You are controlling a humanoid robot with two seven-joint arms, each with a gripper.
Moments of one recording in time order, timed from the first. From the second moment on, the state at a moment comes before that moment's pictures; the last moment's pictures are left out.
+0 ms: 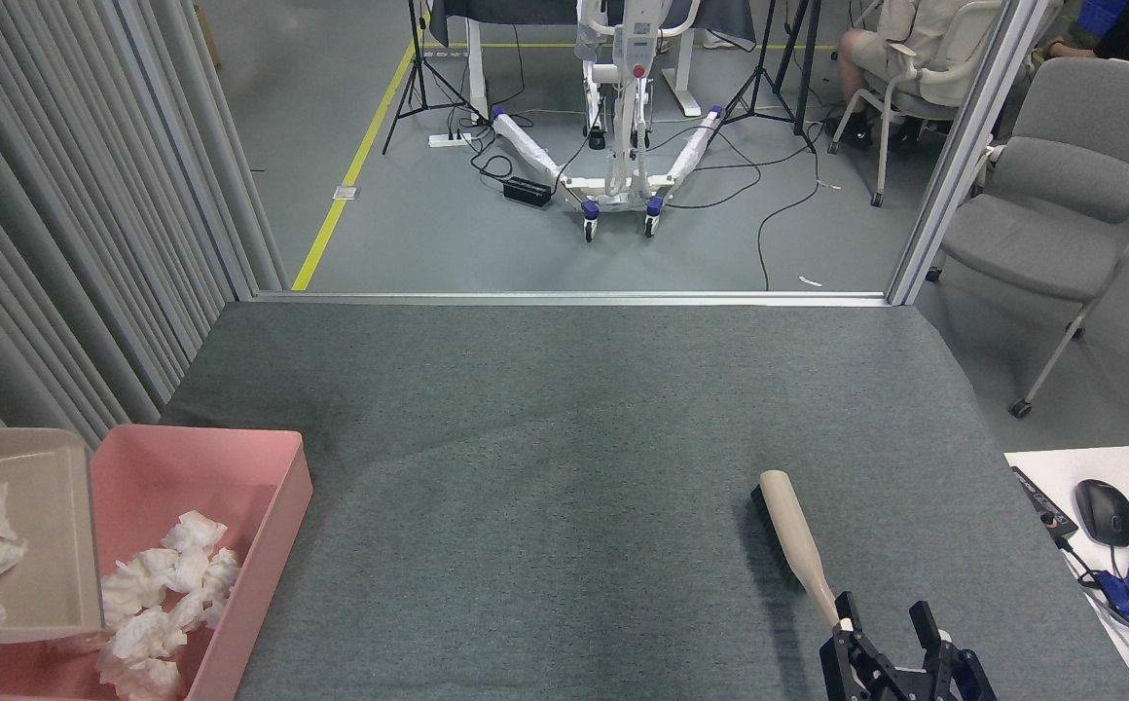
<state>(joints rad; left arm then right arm) 0.18 0.91 0.12 -1.20 0.09 -0.31 0.37 0.27 -0.12 0.00 -1.69 1.19 0.00 -0.16</state>
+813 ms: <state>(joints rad) 0.14 1.01 0.17 -1.37 0.20 -0.26 0.37 0.27 -0.18 -0.01 -1.73 1.25 0.06 -0.16</state>
